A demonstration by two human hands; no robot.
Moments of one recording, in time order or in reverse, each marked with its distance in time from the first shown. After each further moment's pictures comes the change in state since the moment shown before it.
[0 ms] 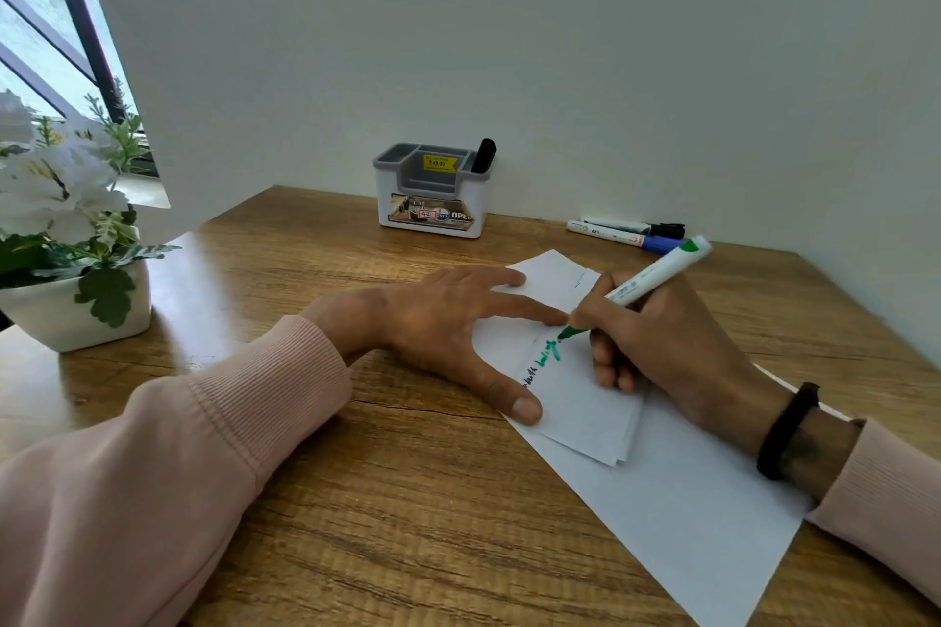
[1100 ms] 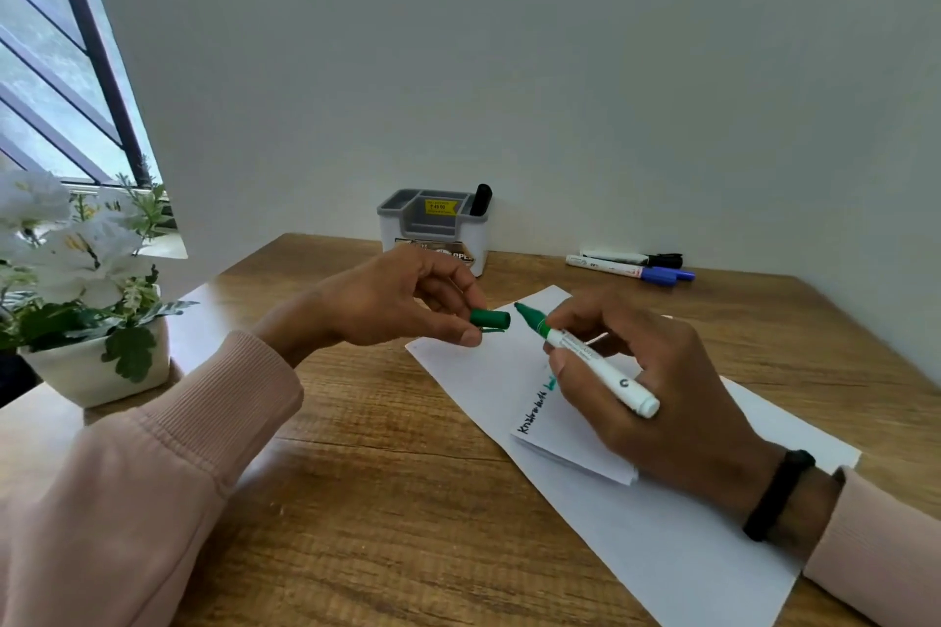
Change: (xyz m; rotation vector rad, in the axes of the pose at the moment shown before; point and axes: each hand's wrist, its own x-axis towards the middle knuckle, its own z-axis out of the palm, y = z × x) left_hand -0.019 -0.042 -0.029 -0.563 0.396 0.104; right_hand -0.021 0.003 0.007 -0.266 0.093 -0.711
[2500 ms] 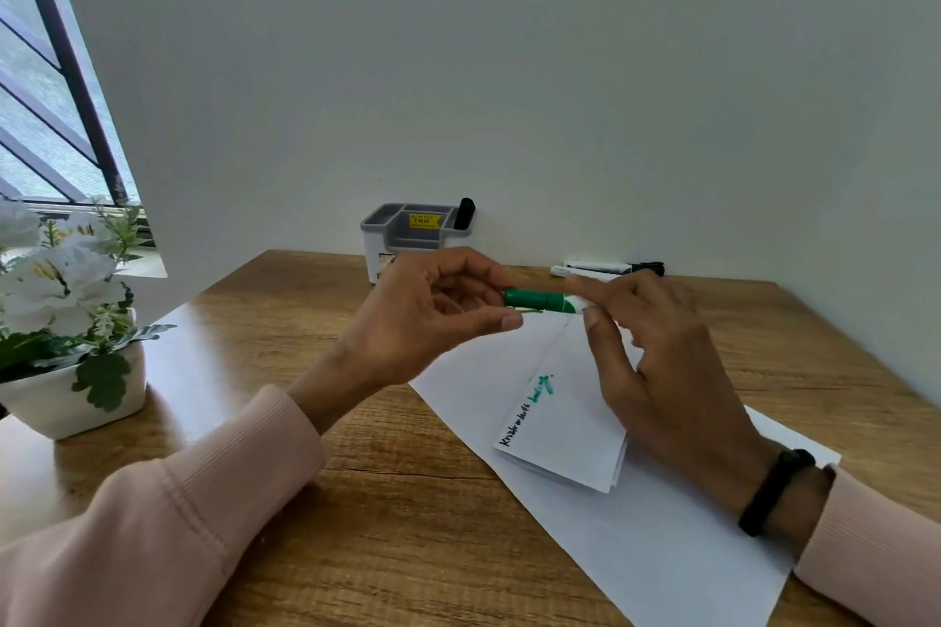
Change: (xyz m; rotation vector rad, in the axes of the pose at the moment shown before) left_hand 0.009 0.014 0.044 -0.138 0.387 0.249; right_hand 0.008 0.015 -0.006 -0.377 0.178 0.116
